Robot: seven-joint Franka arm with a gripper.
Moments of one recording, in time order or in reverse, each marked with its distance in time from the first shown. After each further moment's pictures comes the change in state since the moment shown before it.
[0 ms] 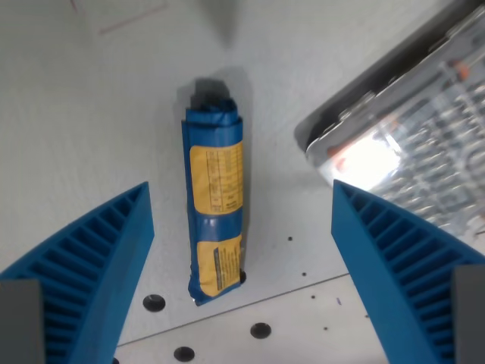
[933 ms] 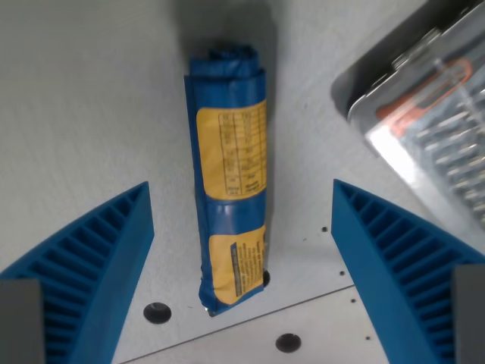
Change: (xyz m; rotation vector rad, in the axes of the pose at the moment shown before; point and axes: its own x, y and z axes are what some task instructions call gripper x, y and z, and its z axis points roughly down) arm -0.037 -0.013 0.058 -0.002 -0.005 0.028
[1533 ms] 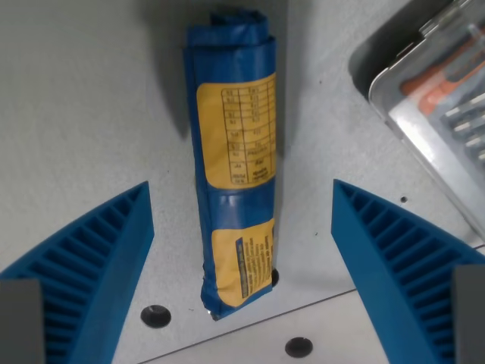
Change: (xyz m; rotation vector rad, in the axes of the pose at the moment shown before) arm -0.014 -0.003 0.020 -0.001 -0.002 0.010
